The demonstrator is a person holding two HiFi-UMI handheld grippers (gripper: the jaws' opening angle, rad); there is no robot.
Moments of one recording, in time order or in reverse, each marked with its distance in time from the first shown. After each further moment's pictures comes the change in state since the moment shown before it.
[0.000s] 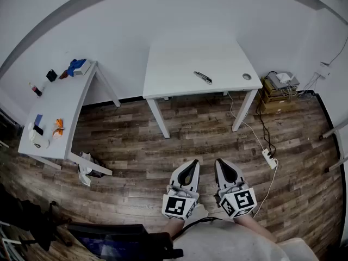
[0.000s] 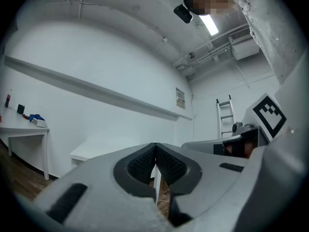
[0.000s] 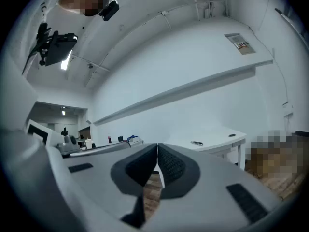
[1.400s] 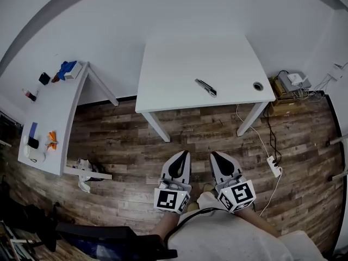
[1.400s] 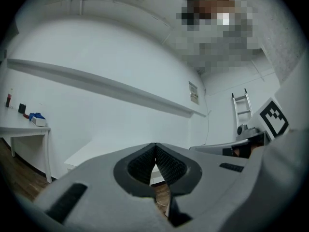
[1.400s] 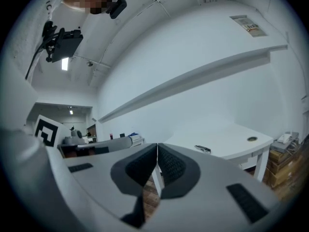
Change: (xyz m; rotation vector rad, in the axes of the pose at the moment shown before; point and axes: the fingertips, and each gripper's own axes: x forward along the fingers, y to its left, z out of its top) left arm 0.156 0.128 -0.015 -0.009 0.026 0.120; right arm 0.179 -0.088 0.007 -0.010 0.056 0.131
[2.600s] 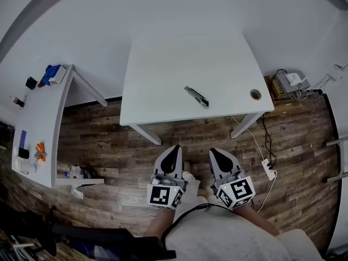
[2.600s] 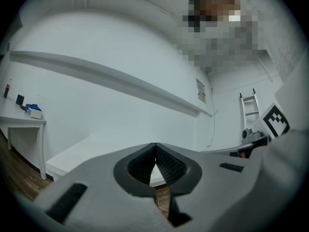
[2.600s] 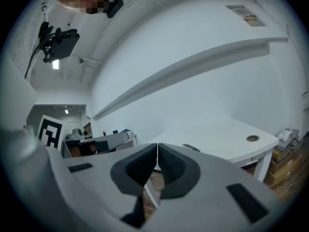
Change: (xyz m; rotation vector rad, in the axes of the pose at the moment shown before) left arm 0.111 0.045 -0.020 -0.043 0.014 0.028; right arm 0.071 -0.097 -0.008 0.041 0.071 -0.036
